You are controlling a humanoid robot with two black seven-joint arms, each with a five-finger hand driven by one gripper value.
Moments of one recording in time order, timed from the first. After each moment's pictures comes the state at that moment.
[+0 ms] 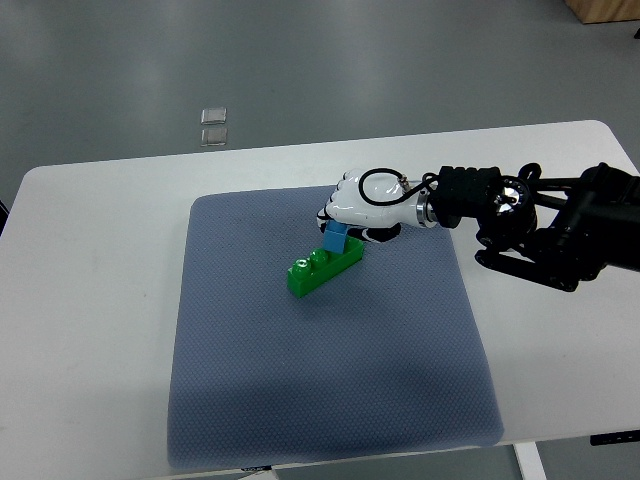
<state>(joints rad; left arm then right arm) 0.04 0.00 -0.09 -0.16 0.07 0.01 0.13 1.17 -0.27 -0.12 0.94 -1.85 -0.19 0.26</state>
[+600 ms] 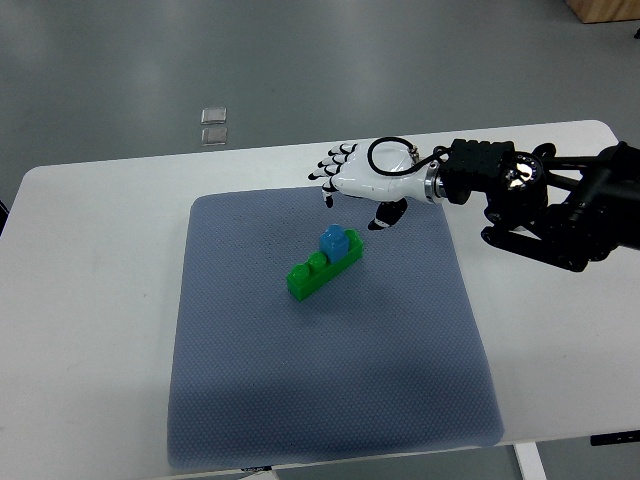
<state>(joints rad) 0.04 0.00 -0.09 -0.16 0.07 0.01 0.13 1.22 -0.31 -0.10 0.95 -1.77 -0.18 0.26</state>
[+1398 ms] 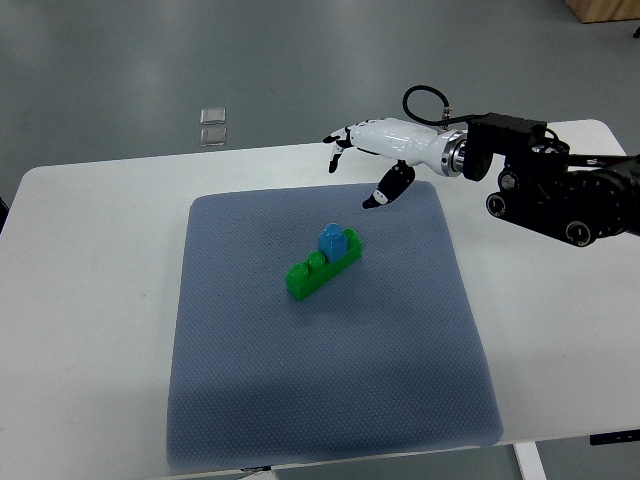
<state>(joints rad) 0.04 0.00 -0.09 -0.16 0.07 0.01 0.13 1.18 -0.35 0.07 0.94 -1.17 0.02 0.25</state>
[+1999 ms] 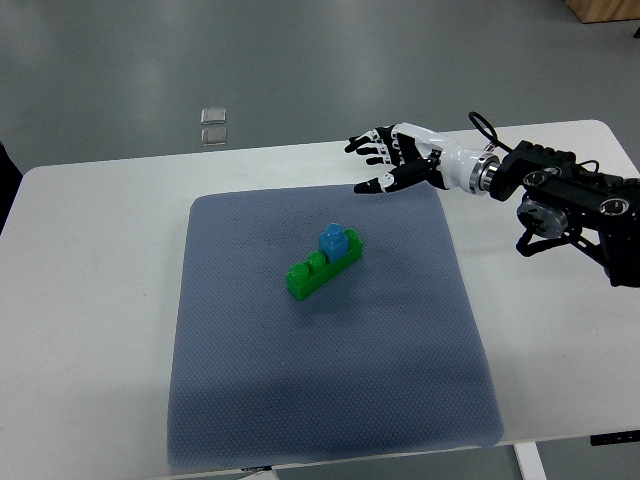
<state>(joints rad) 0.04 0.00 -0.09 -0.16 0.07 0.01 0.13 1.02 -0.36 0.20 0.83 -0.37 0.24 0.25</state>
